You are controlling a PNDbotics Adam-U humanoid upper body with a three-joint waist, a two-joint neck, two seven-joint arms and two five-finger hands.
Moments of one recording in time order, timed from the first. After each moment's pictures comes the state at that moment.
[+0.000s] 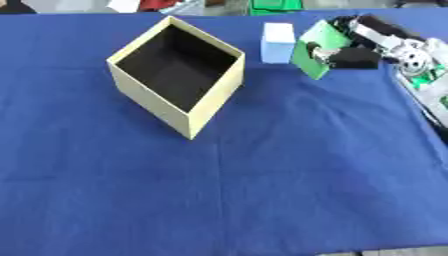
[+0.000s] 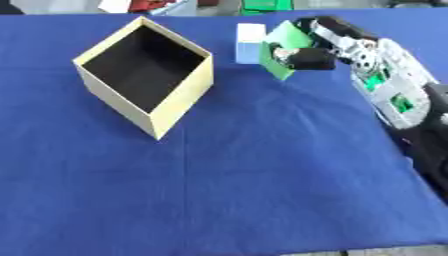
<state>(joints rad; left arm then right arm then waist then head) -0.30 0.27 0.21 -1.98 -0.05 -0.07 0.17 -0.96 -0.58 0.40 -1.32 0.46 0.25 0.37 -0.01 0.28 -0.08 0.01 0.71</state>
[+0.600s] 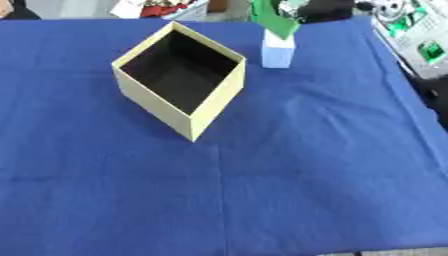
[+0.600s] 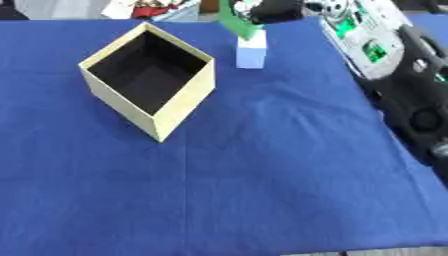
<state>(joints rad) -0.30 0.27 0.21 -1.98 -0.04 -0.07 0.17 -1.15 -0.48 0.43 -1.27 0.48 0.24 0.43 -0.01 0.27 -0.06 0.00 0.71</state>
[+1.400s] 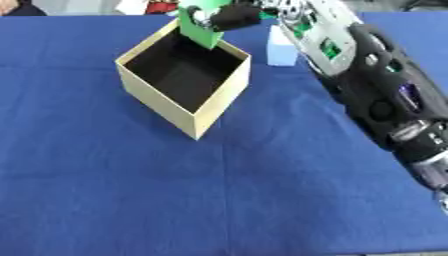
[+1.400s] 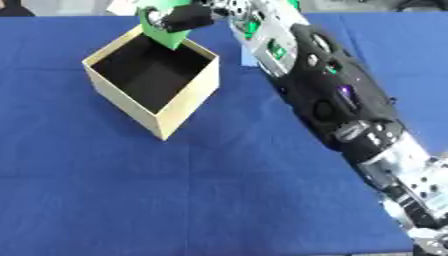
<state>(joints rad) -0.30 0.26 0.20 -1.98 -0.03 -0.08 0.15 -1.24 -0.23 0.44 -1.10 0.63 0.19 0.44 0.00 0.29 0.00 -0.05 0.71</state>
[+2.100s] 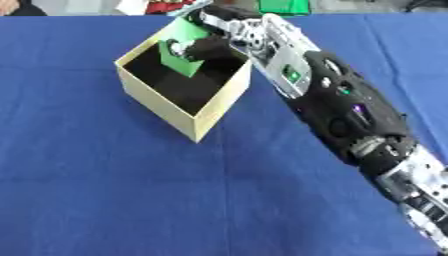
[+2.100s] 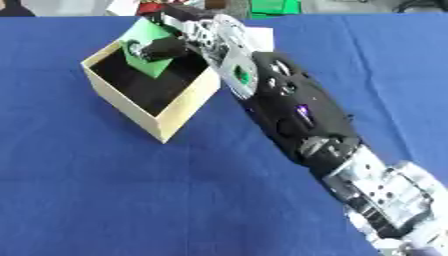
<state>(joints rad) -0.31 0.25 0.20 -1.98 -0.03 -0.08 0.14 -1.23 -0.15 0.43 -0.98 0.71 0.15 0.44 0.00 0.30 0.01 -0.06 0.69</state>
